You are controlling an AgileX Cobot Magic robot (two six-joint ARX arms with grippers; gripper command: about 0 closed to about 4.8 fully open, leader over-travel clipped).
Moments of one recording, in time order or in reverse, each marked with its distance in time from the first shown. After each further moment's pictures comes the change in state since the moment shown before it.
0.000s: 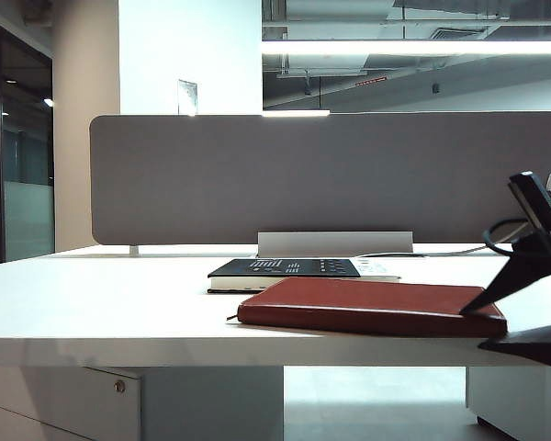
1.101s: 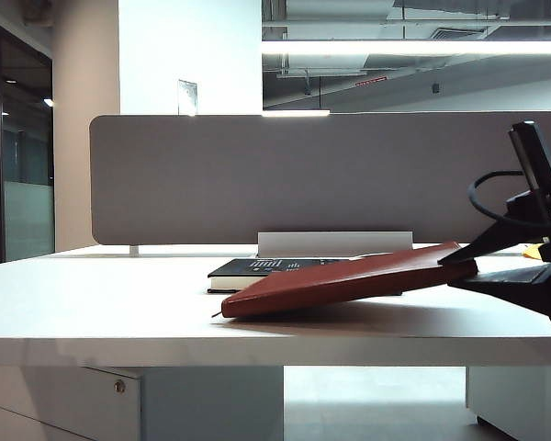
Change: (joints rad) left arm 0.000 0.000 0.000 0.000 0.000 0.000; right arm 0.000 0.005 -0.002 0.206 -0.085 0.030
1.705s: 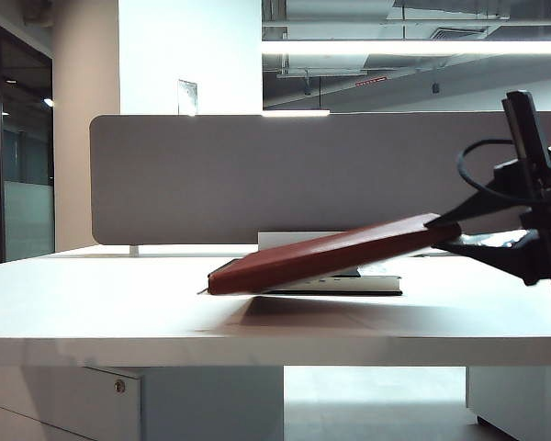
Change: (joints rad) left arm 0.000 0.000 0.000 0.000 0.000 0.000; right arm 0.000 0.002 0.049 0.072 -0.021 0.014
